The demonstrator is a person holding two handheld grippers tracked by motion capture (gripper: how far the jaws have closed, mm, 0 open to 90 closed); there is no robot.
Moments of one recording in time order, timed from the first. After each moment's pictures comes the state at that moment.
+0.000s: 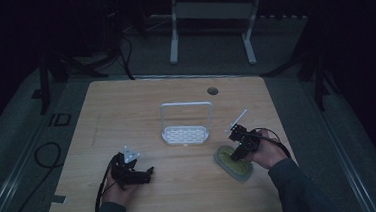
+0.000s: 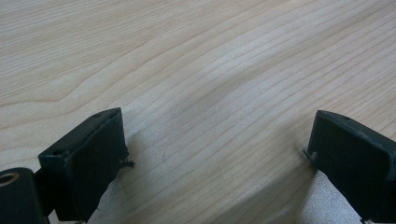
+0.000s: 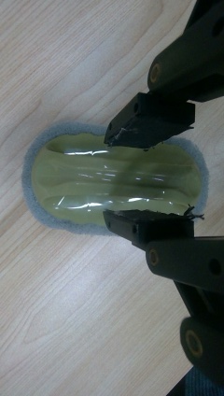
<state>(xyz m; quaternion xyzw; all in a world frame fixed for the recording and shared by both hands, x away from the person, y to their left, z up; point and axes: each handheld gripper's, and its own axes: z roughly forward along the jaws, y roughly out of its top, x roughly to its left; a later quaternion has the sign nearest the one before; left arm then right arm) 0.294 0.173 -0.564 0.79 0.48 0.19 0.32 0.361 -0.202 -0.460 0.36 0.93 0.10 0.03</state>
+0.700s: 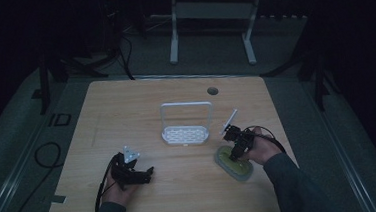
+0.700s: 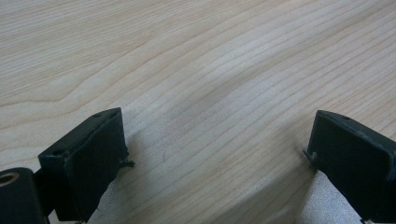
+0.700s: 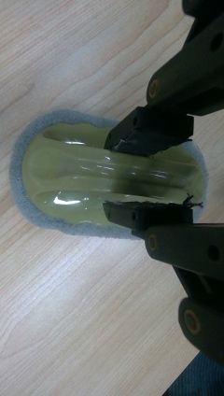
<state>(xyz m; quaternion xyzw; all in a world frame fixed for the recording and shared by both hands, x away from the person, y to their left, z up) 0.294 0.173 -0.564 0.79 0.48 0.19 0.32 0.373 -0.188 -0.468 0.34 0.94 0.04 0.00</state>
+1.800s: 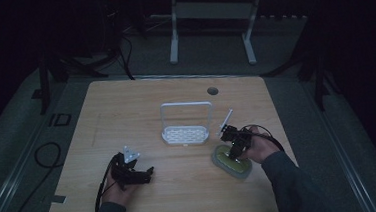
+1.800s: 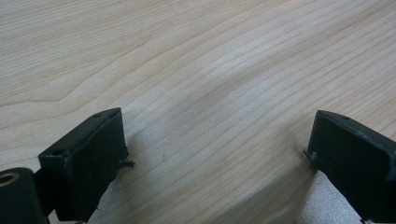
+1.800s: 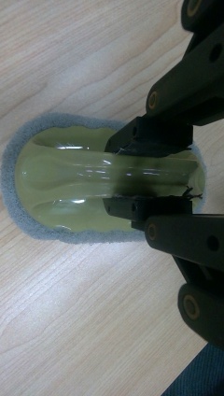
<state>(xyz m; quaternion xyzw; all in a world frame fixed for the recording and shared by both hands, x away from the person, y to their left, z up) 0.294 0.173 -0.564 0.79 0.48 0.19 0.32 0.373 -0.179 -0.465 0.31 0.95 0.03 0.01</state>
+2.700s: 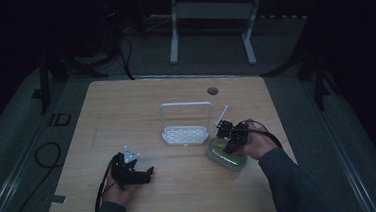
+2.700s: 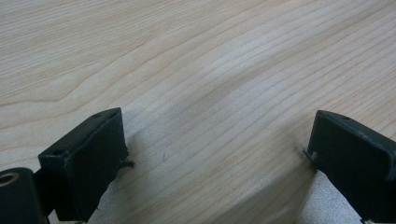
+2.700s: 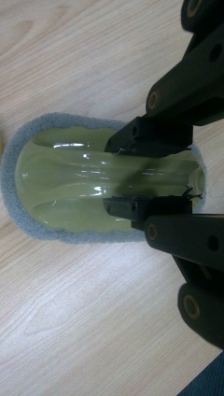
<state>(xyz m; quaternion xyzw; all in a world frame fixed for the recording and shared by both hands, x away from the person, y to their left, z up) 0.294 0.173 -0.564 0.79 0.48 0.19 0.32 0.372 -0.164 -0.444 0.26 0.96 0.05 0.06</state>
